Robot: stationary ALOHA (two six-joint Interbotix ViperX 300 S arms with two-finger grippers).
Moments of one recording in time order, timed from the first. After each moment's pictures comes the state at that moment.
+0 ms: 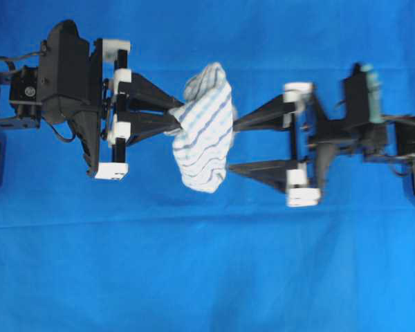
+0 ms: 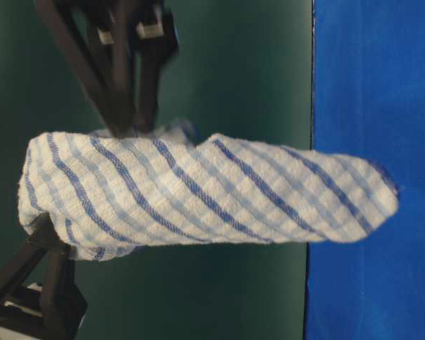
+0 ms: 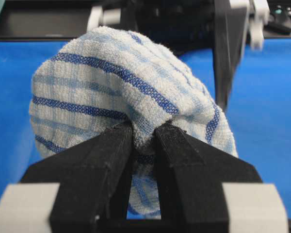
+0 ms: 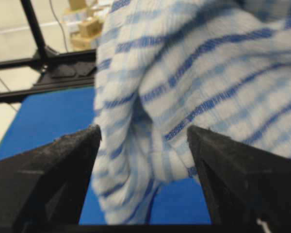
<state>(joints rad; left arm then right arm) 0.02 -0.38 0.68 -0.02 -0.19 0.05 0.03 -0.24 0.85 0.05 -0.60 0.12</state>
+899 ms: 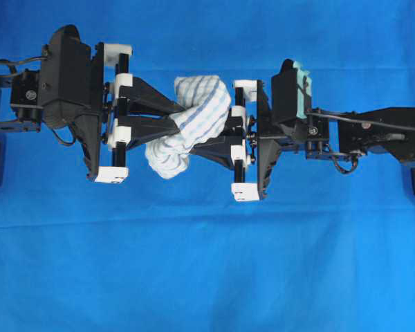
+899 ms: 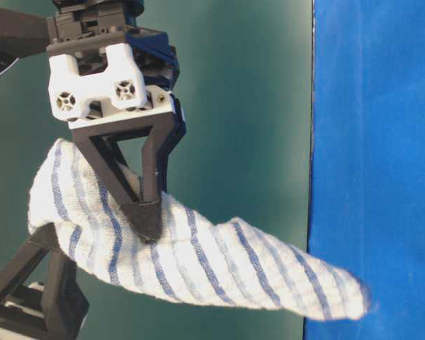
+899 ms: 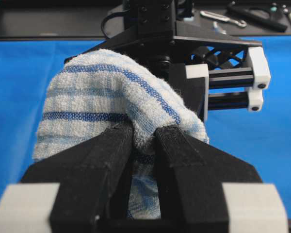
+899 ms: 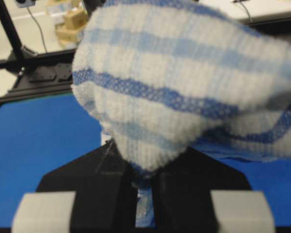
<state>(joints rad) 0.01 -0.37 0.68 -0.02 -0.19 0.05 0.01 -0.07 0.66 0.06 -0.54 0.10</state>
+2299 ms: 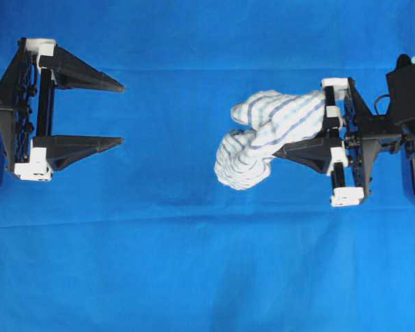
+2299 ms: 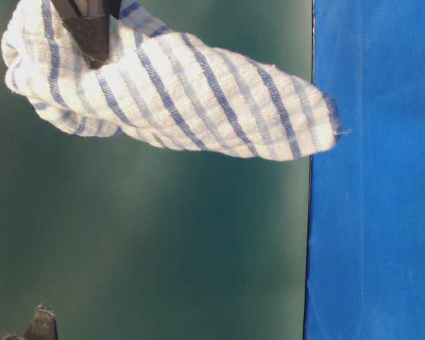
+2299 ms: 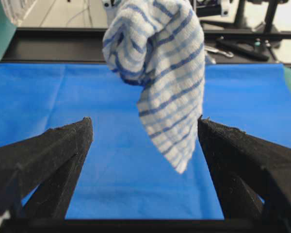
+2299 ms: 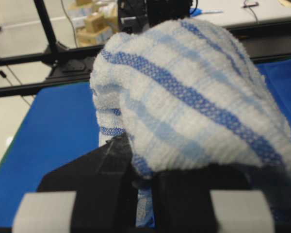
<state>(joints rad) 0.01 -0.67 0.91 -0.02 -0.25 0.03 0.05 -0.48 0.96 0.06 -0.43 0.11</state>
